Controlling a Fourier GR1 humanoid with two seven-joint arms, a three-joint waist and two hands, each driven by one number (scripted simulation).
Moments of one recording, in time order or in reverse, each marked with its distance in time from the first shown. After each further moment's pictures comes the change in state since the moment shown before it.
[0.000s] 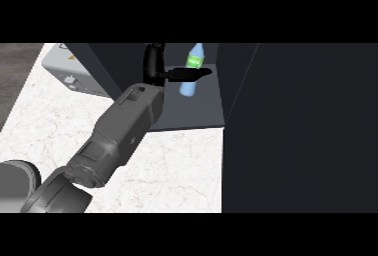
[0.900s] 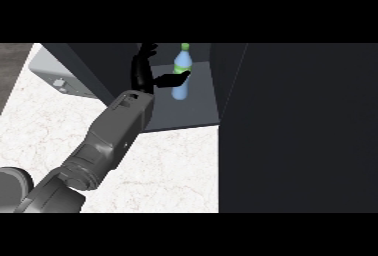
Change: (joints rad) left arm 0.031 0.030 -0.091 0.082 -0.054 0.278 0.164; right arm -0.036 0.002 -0.005 0.002 0.016 -0.037 0.000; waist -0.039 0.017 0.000
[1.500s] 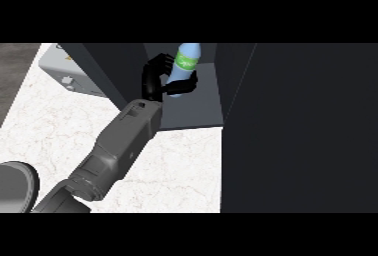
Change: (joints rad) left arm 0.095 -0.039 -0.003 -0.149 0.056 -0.081 0.065; right arm -0.015 0.001 -0.007 -0.009 0.005 -0.039 0.024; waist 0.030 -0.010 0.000
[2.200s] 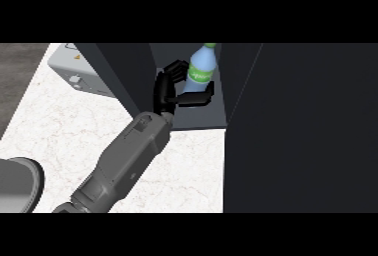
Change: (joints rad) left arm 0.178 -0.016 -0.100 -0.378 0.044 -0.087 0.072; right arm 0.023 0.008 0.043 -0.001 0.034 -0.042 -0.003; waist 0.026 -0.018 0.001
